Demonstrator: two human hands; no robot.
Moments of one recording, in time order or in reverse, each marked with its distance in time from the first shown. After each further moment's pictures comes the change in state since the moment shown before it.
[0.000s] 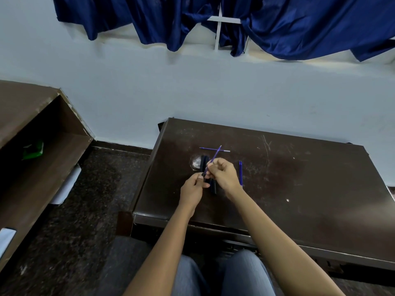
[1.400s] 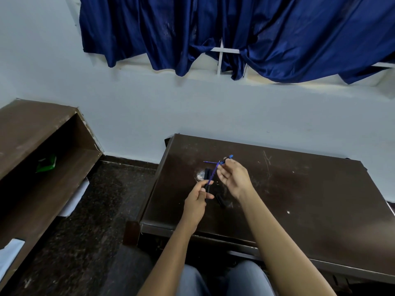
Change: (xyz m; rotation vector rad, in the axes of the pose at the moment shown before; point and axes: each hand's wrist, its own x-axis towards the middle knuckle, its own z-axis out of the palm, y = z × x) left_hand -0.042 0.018 -0.011 -0.049 -0.012 0.150; right_hand -0.008 -0.051 -0.013 0.680 0.088 0.229
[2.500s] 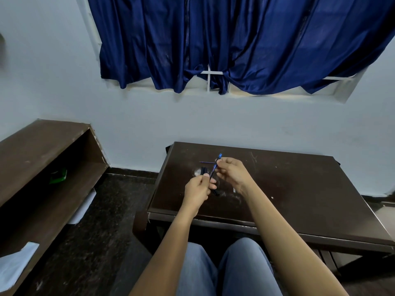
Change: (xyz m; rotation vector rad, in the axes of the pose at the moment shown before) left_hand -0.100 0.055 0.003 -0.049 0.050 0.052; right_hand -0.130 -0.022 -0.009 -0.494 -0.162 -0.190
